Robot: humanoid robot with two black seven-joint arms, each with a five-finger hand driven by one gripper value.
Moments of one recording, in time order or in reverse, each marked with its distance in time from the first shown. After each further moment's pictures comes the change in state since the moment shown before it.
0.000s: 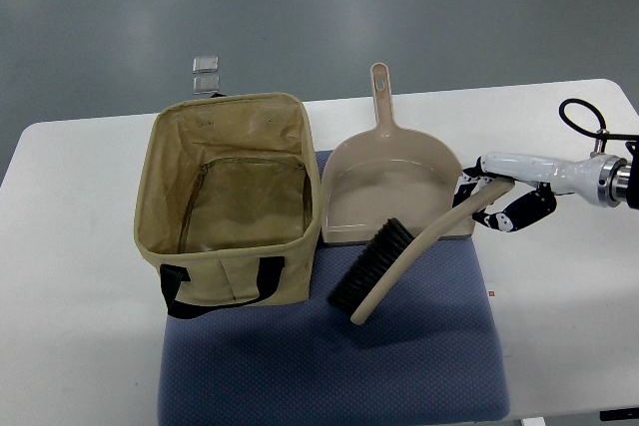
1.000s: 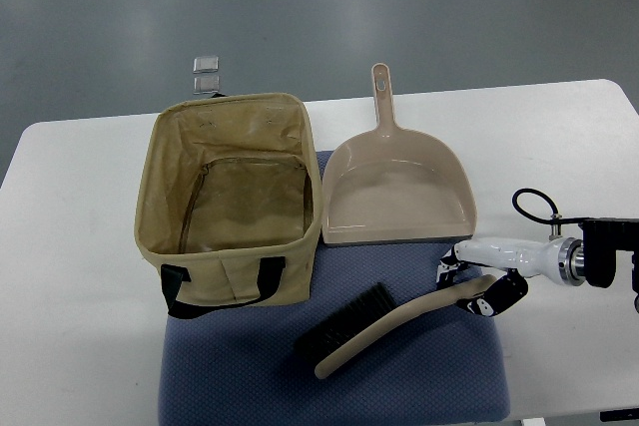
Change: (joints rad) left arm 0.000 0.000 -0.003 0.001 0.000 0.002 -0.002; right arm -0.104 0.129 -0.180 -0.006 -0.132 -0.034 -0.046
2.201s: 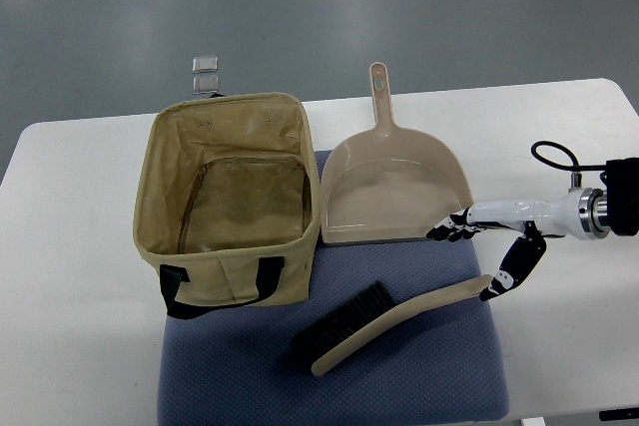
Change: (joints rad) left arm -0.005 0.000 0.000 0.000 0.000 -0.002 0.000; right arm 0.173 -0.083 -0.011 0.025 0.317 0.164 -0.087
